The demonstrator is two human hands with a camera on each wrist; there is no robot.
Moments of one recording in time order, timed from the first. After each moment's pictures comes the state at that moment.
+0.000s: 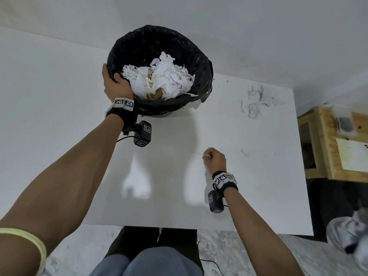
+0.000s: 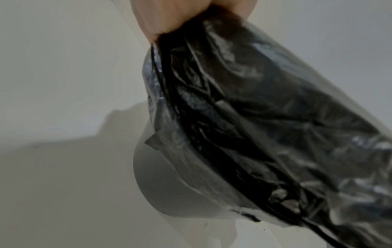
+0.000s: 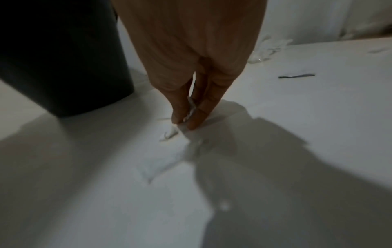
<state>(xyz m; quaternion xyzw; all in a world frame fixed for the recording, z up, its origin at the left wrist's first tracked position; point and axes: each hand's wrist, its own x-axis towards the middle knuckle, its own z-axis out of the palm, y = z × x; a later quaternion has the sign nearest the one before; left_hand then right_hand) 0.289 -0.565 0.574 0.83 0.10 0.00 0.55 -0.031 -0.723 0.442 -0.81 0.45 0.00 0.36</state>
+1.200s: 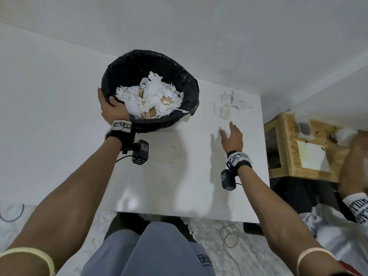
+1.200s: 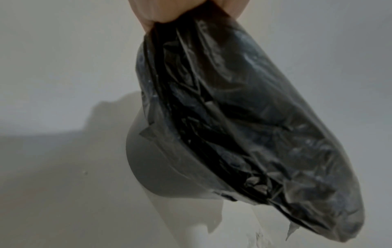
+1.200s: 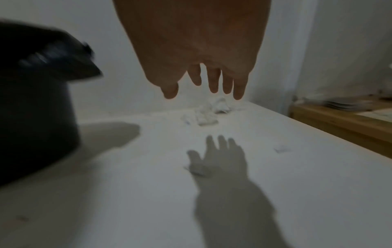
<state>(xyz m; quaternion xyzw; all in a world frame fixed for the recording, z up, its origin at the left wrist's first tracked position) 0.152 -0.566 0.590 0.80 0.16 0.01 0.58 -0.098 -0.855 0.540 -0.86 0.46 -0.06 0.23</state>
